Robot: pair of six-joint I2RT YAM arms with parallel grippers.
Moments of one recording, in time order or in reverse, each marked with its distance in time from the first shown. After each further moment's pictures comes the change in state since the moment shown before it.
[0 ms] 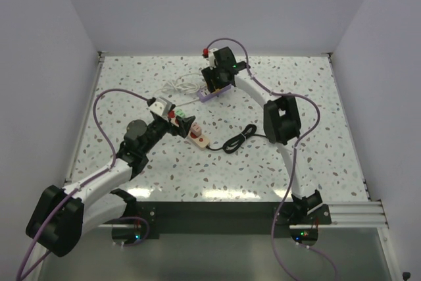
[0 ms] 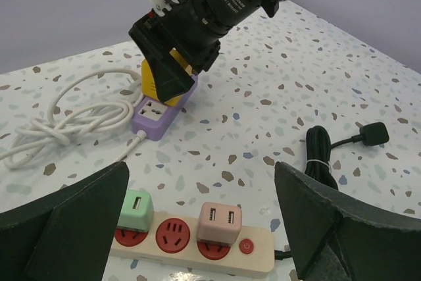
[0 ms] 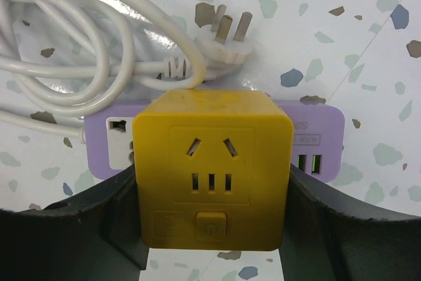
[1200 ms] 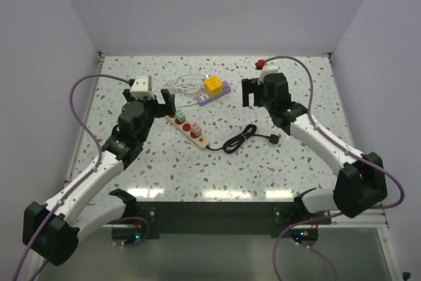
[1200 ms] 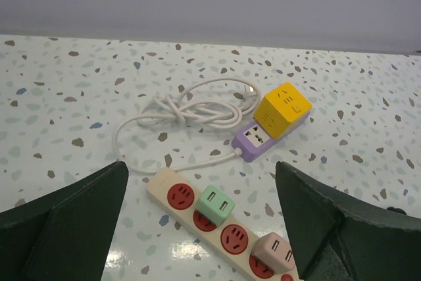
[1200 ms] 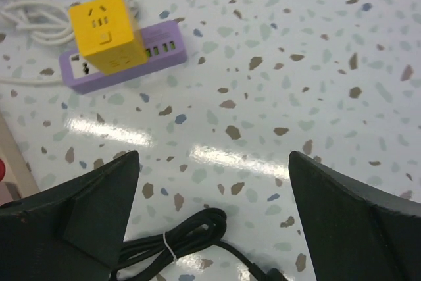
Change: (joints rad) left arm 0.004 -0.074 0.304 -0.509 -0.463 -0.102; right arm -0.043 -1.042 -1.158 0.473 0.214 0.148
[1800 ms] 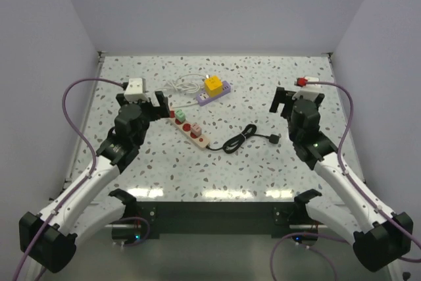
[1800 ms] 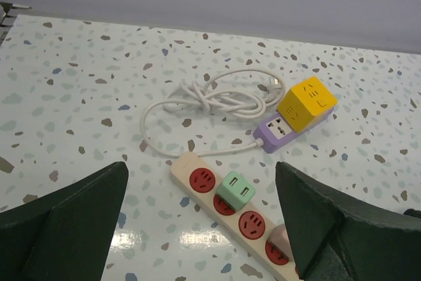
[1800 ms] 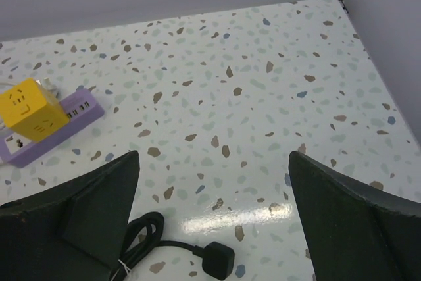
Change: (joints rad) left arm 0.000 -0.078 0.018 -0.150 -0.104 -0.028; right arm -0.048 -0.501 -0.326 0.092 0.355 0.071
